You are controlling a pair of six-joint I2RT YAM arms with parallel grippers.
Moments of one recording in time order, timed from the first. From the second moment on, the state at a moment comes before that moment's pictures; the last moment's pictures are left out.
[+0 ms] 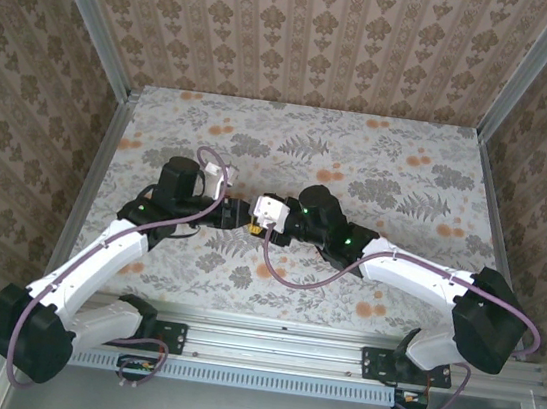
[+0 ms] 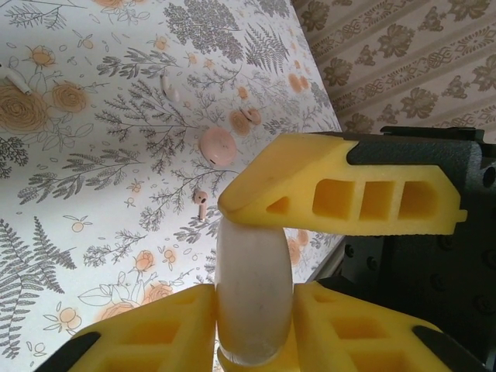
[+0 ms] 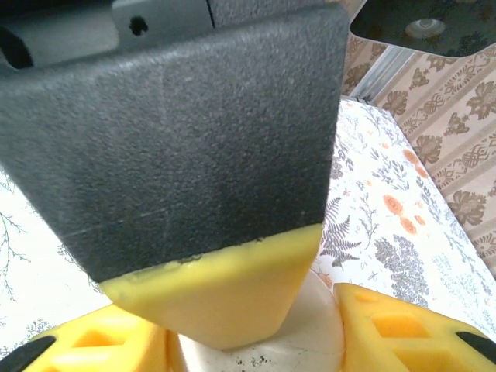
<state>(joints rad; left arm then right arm) -0.50 1.04 0.78 -0.34 0.70 -0.54 0.85 1.44 0.92 0.14 -0.22 -0.57</state>
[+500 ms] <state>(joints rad) -0.50 1.04 0.83 -0.52 0.67 -0.14 0.79 1.25 0.90 0.01 -0.33 -0.50</state>
